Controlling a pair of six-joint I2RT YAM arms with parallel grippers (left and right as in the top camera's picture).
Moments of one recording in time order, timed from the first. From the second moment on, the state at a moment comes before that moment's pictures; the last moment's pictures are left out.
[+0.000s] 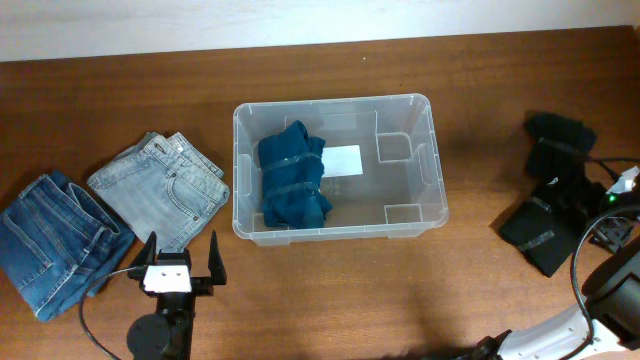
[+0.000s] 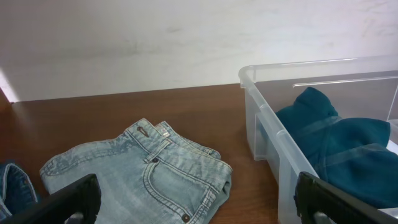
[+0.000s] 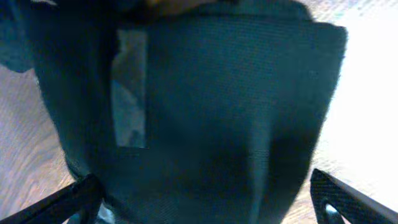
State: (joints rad) left arm 0.01 0.01 0.02 -0.08 0.04 0.06; right arm -0.84 1.90 1.31 -0.90 -0.21 0.04
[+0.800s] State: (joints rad) left arm 0.01 0.01 0.02 -0.08 0.04 0.06; right arm -0.84 1.89 1.19 -0.80 -0.29 0.12
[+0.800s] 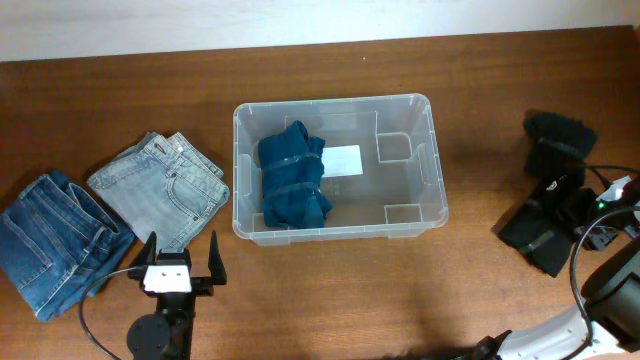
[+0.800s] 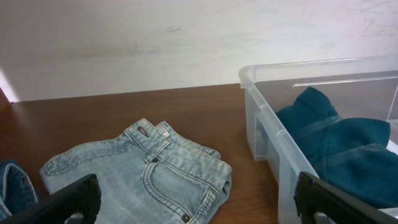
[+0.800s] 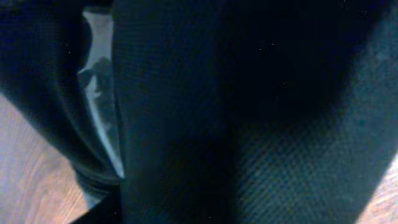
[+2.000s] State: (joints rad) left arm 0.01 0.01 0.02 -0.08 0.04 0.06; right arm 0.01 1.46 1.59 -1.03 -0.39 0.24
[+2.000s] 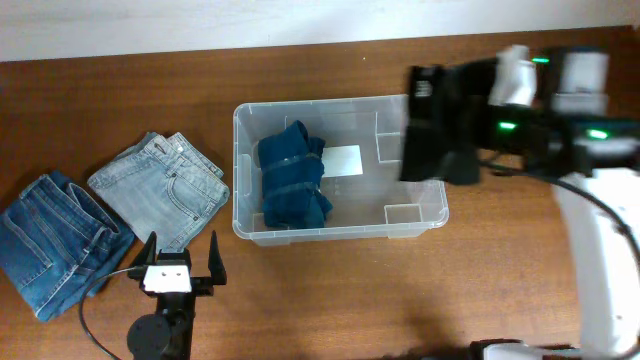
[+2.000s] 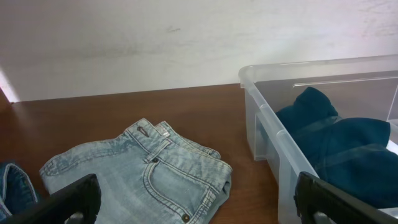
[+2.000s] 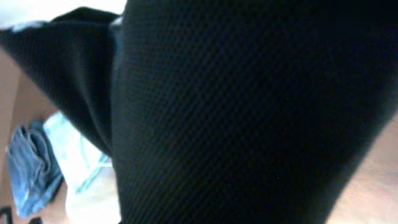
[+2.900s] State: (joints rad) left arm 0.01 0.01 0.02 -0.08 0.04 0.06; right arm 0.34 2.01 1.59 -0.86 -0.19 0.36
